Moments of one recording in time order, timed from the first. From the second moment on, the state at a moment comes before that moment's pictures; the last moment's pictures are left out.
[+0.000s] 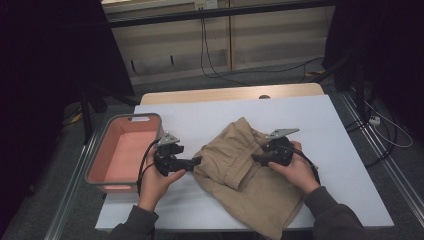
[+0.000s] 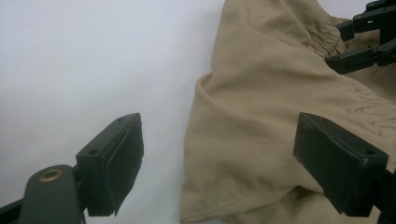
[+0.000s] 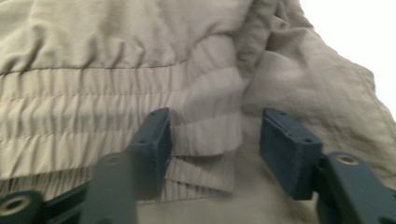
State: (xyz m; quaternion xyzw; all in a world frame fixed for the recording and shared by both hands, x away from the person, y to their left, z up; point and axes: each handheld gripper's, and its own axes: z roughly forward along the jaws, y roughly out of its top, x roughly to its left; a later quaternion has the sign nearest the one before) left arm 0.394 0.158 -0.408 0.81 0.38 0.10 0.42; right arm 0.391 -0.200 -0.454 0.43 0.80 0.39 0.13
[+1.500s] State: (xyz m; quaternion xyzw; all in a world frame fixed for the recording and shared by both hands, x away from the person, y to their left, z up) left arm 0.394 0.162 -0.403 0.81 0.39 0.11 0.43; right arm 0.360 -0.242 -0.421 0.42 0.79 0.42 0.13
